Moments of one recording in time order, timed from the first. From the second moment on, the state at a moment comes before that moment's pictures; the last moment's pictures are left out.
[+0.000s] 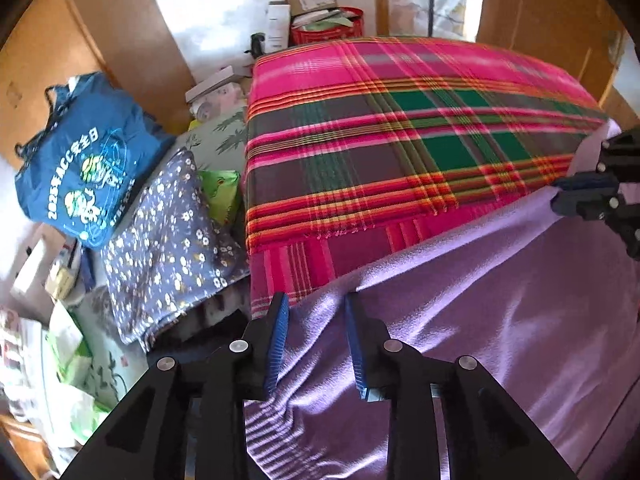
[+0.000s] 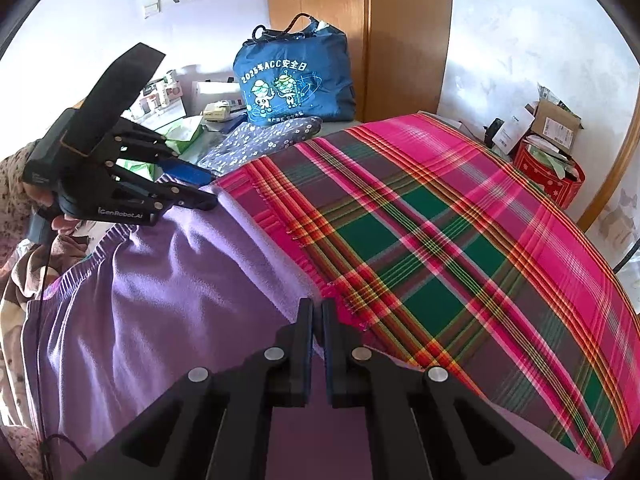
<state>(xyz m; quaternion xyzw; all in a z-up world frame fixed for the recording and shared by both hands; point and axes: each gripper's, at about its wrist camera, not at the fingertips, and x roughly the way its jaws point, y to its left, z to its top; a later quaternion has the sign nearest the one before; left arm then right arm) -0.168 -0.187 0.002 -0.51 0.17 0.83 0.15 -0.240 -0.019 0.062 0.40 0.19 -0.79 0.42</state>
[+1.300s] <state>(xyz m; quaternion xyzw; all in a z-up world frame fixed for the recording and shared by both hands) -0.107 -0.178 0.061 -0.45 0.15 0.87 0.14 -0.178 0.010 0.108 0.36 0.16 -0.82 0.41</state>
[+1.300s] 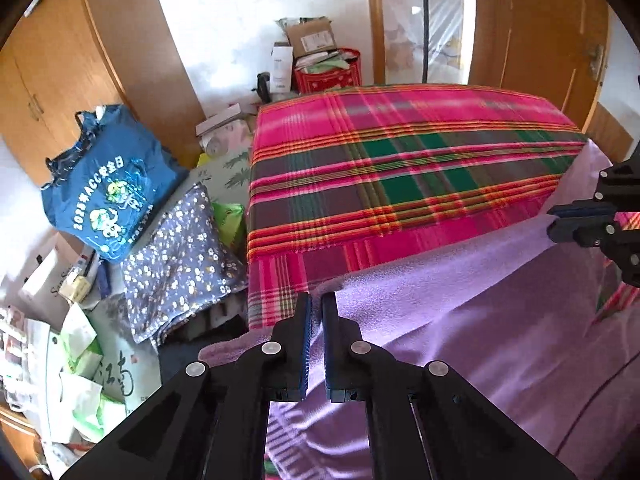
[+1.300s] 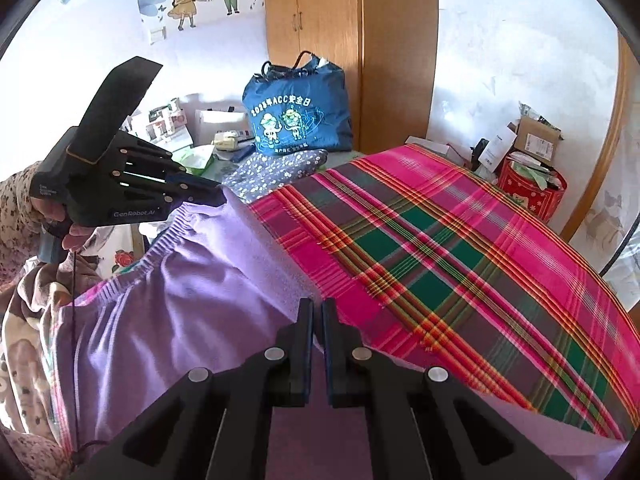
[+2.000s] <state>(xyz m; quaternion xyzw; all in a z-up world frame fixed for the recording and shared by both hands) -0.009 -0.195 0.096 -0.41 0.13 0.90 0.12 -0.068 0.020 0.149 0.32 0.17 -0.84 0.41</state>
